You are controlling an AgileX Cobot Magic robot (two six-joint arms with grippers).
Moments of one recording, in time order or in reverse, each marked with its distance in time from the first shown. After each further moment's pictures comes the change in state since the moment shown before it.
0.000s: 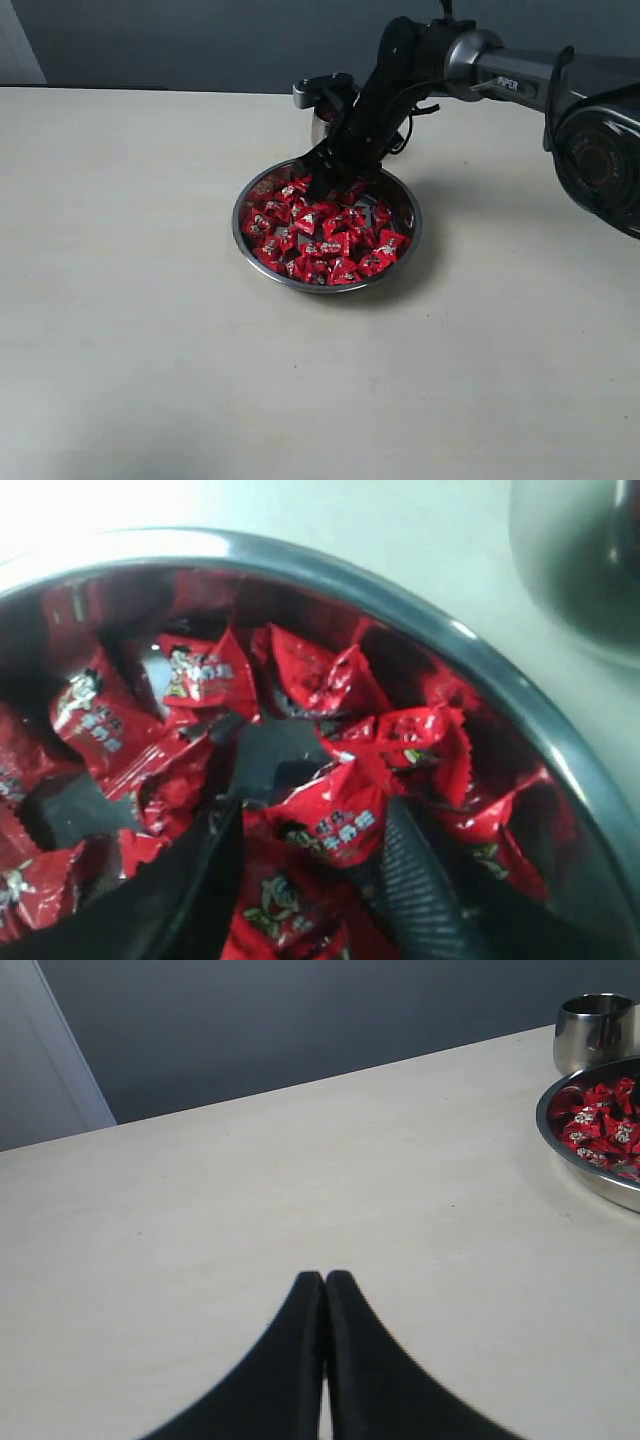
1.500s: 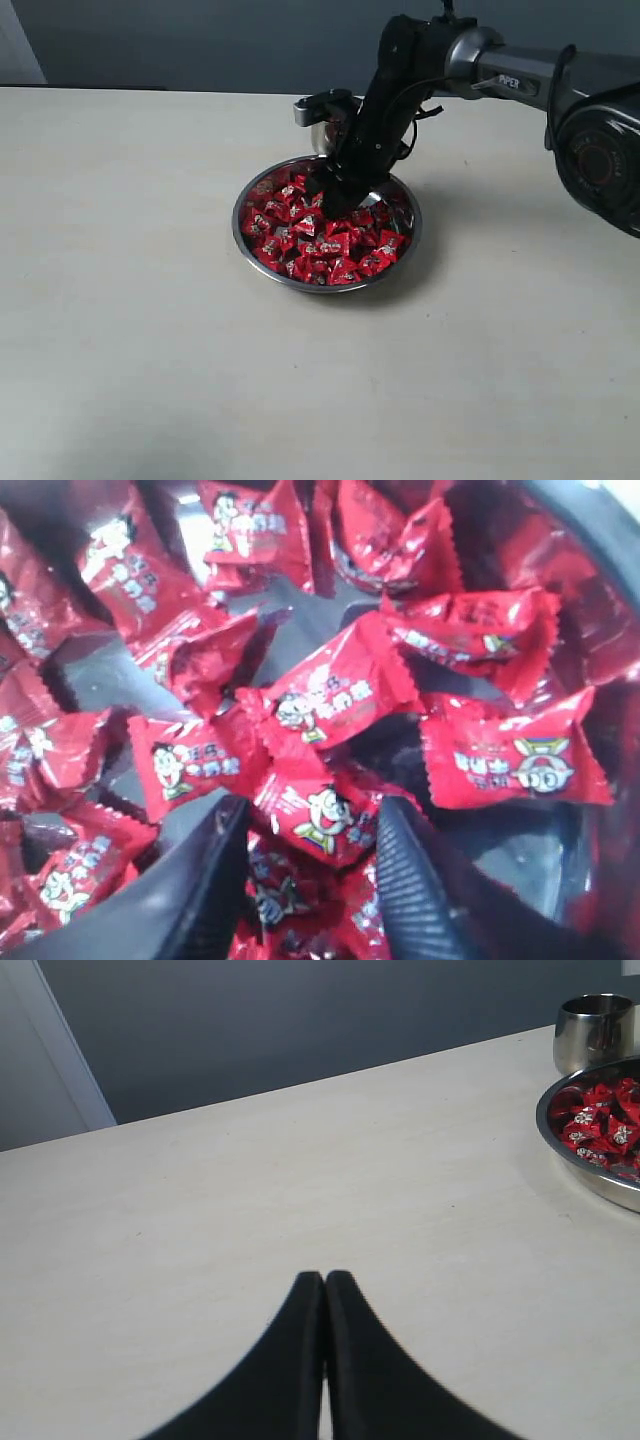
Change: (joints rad) left arm 0.000 0.000 0.000 0.000 0.000 0.000; right arm 0.000 -0.005 -0.002 -0.031 0.152 -0.062
